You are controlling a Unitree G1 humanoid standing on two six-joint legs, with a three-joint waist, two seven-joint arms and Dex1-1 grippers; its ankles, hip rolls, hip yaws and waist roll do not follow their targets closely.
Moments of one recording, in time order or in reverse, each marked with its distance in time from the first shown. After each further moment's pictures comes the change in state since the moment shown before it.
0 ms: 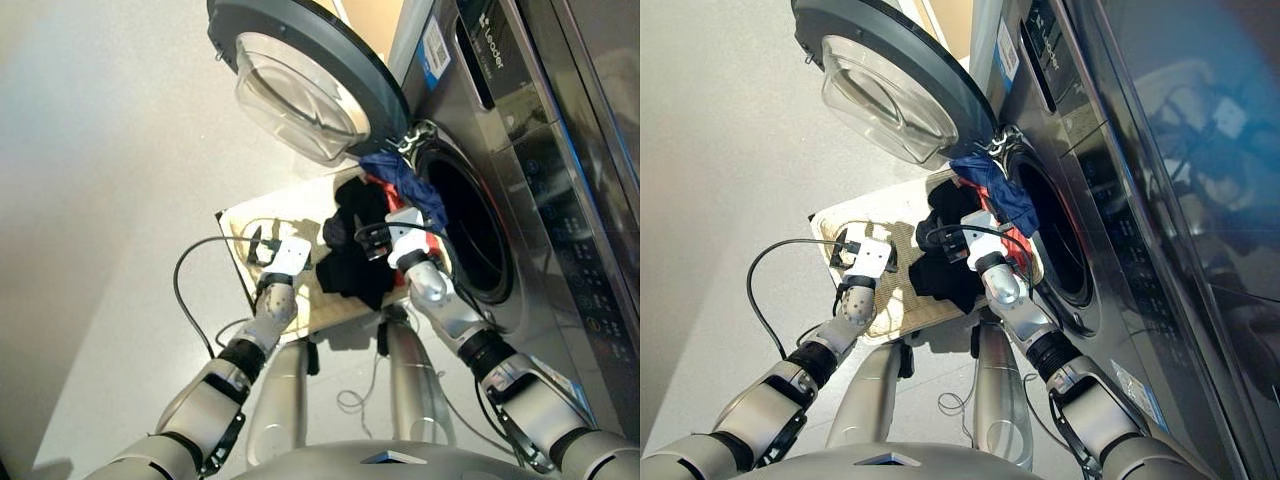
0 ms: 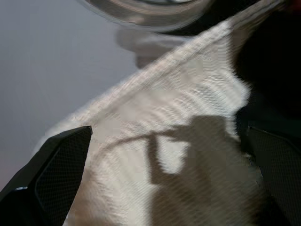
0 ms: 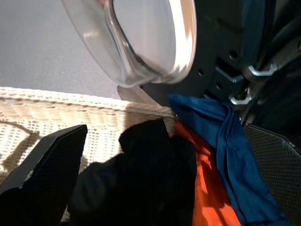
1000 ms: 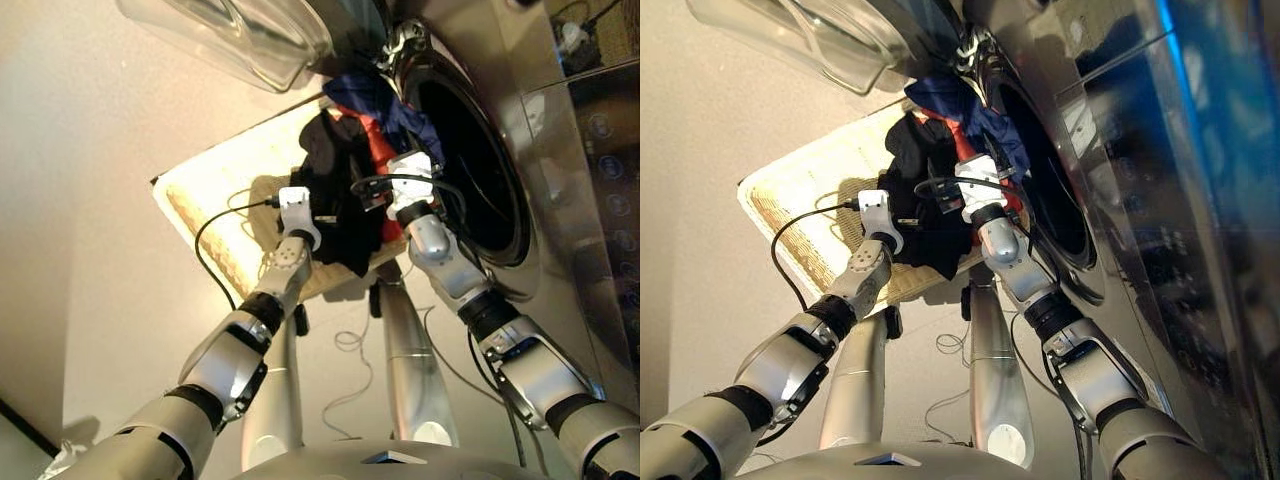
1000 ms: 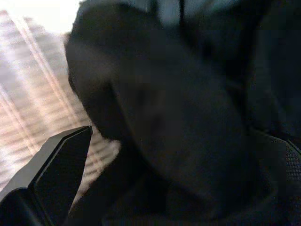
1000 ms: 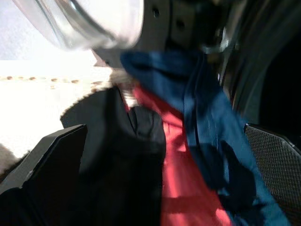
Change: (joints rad) left arm -0.258 -0.057 0.008 0.165 -0.432 0.045 -0.261; right arm -0.208 -0.003 -0.042 -0.055 -0.023 0.010 -0.018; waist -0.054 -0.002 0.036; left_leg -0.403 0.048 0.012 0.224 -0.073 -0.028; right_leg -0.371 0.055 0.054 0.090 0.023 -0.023
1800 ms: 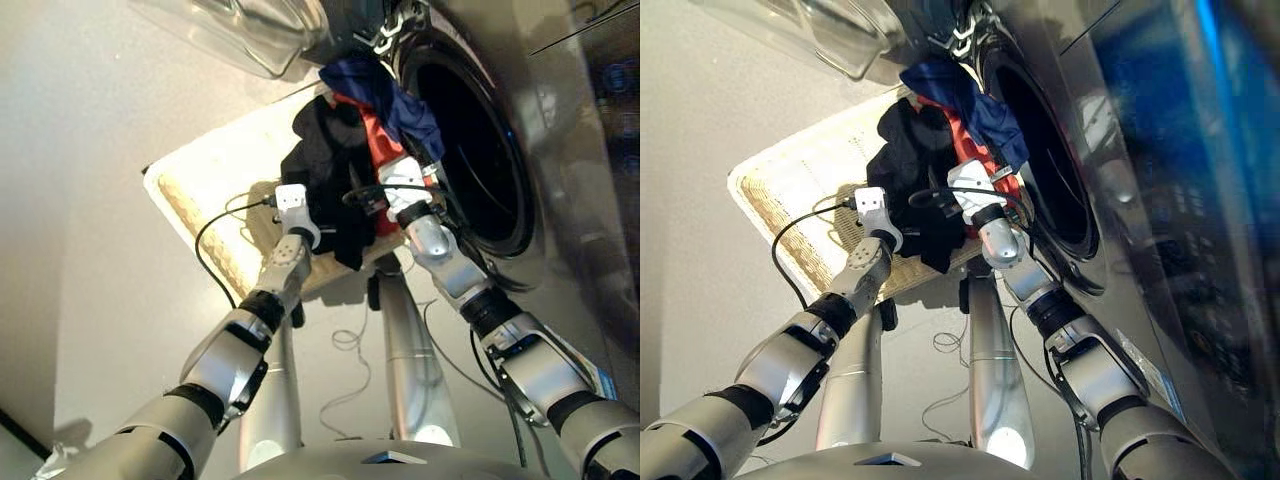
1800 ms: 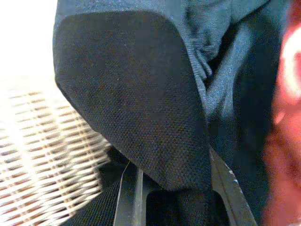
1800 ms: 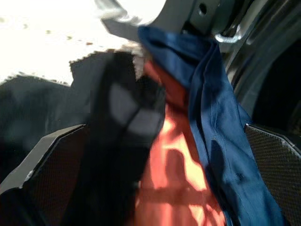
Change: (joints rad) left arm 0.070 0.013 0.027 -0.136 -0.132 -0.001 -0.045; right arm 0.092 -0.017 0.014 0.094 -0.156 0.037 0.019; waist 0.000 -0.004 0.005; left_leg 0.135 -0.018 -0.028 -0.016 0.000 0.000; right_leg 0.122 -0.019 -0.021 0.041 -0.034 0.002
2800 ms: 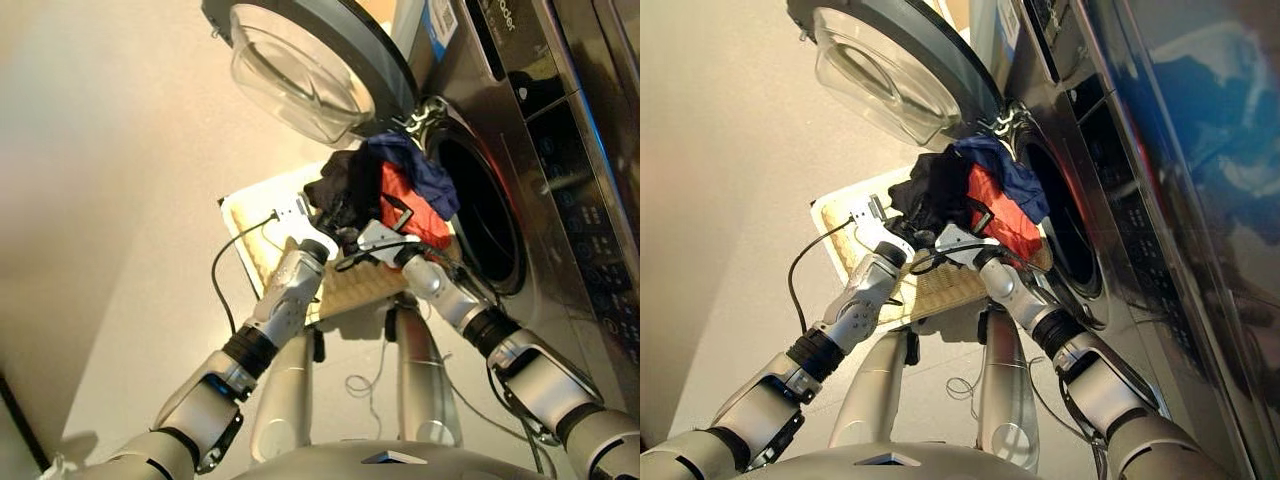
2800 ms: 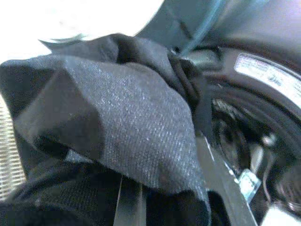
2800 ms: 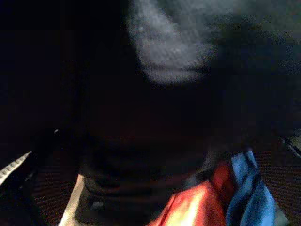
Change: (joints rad) left arm 0.204 0.126 -0.211 -0.565 -0.380 0.032 -0.156; right arm -0.066 -0.023 0.175 0.126 -0.265 0.022 0.047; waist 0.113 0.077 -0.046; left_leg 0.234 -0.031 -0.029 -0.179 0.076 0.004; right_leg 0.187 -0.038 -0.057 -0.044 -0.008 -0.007
